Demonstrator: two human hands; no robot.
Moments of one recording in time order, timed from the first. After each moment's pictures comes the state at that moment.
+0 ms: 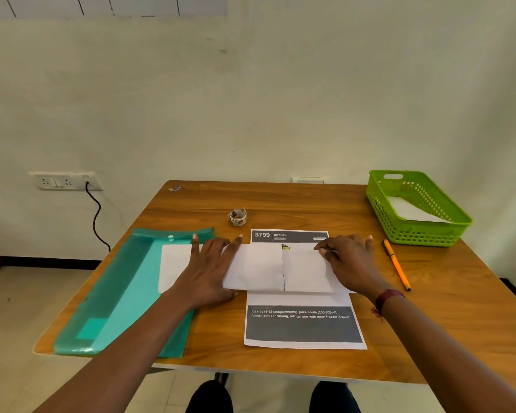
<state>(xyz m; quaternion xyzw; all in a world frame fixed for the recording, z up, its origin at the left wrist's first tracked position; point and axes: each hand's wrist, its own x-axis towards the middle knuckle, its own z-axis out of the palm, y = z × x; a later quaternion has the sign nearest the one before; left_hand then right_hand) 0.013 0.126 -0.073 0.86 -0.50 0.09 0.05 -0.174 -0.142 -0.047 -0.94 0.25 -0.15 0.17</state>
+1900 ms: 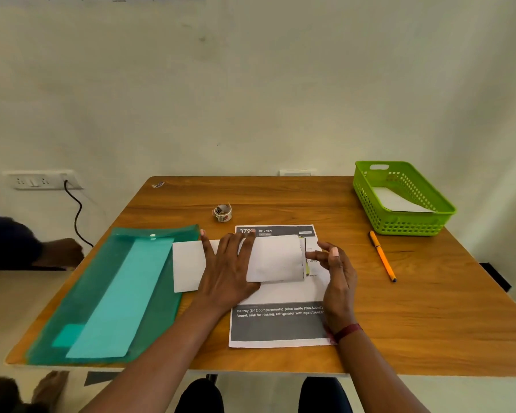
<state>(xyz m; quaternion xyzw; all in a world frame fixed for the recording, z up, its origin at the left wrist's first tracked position) -0.039 0.065 -0.077 0.86 -0.46 0.19 0.08 -0.187 -0.093 -0.104 -0.60 0.21 -0.49 0.60</state>
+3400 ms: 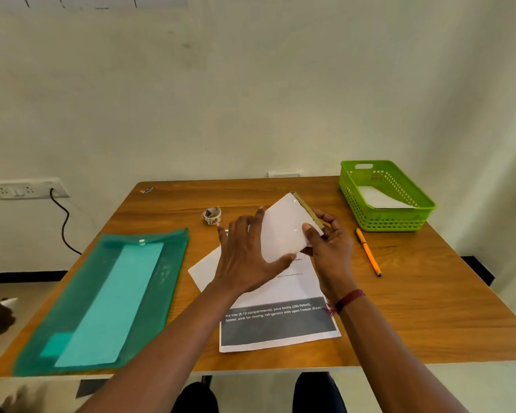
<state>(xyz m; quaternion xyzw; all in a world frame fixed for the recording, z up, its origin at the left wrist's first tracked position) -0.073 0.020 -0.035 0.85 -0.44 0.10 0.26 -0.178 -0.108 -0.038 -0.54 0.21 -0.44 0.68</state>
